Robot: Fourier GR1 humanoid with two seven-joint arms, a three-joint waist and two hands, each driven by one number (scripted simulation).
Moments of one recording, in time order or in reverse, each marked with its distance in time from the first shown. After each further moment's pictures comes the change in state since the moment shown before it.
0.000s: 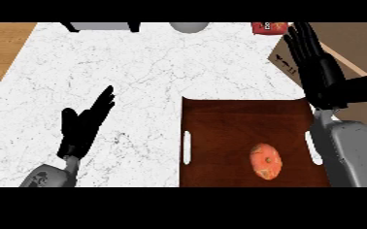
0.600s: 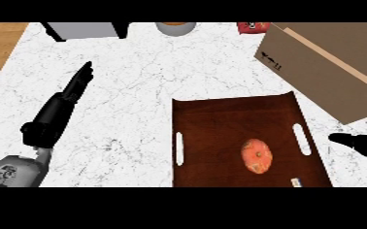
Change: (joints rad) left arm -0.046 0.138 0.065 -0.105 -0.118 -0.049 -0.206; right arm 0.393 -0.306 -0.178 -0.351 0.150 0.022 -0.024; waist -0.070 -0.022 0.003
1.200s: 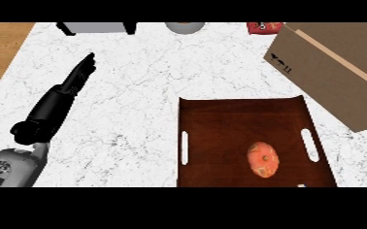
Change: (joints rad) left arm -0.042 0.006 0.019 -0.038 -0.016 -0.063 -0.004; right arm 0.387 -0.134 -0.003 -0.272 0.330 0.089 -0.132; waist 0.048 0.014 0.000
